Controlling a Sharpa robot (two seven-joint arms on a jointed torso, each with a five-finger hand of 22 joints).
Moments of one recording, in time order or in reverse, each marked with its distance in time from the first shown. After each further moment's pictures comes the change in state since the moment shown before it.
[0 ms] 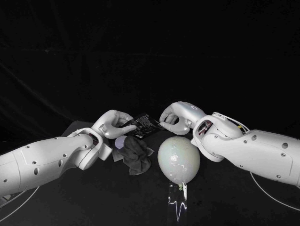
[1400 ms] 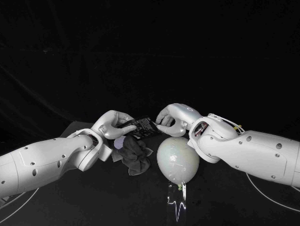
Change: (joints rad) left arm 0.000 -0.001 0.000 0.017 0.019 -0.006 -0.005; left_hand -0.011 -0.002 0.008 -0.003 -0.001 -0.004 0.000 0.001 0.001 0.006 0.002 -0.003 0.000 0.000 0.000 -0.004 0.000 0.000 0.000 0.000 0.000 0.001; right arm -0.007 0.018 -0.001 -0.004 0.001 0.004 0.009; right_hand -0.033 -0.021 0.005 -0.011 -0.090 -0.026 0.018 0.004 0.006 -0.019 0.018 0.000 -0.002 -0.025 0.016 -0.011 0.014 -0.008 -0.009 0.009 -0.008 0.000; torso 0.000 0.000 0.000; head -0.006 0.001
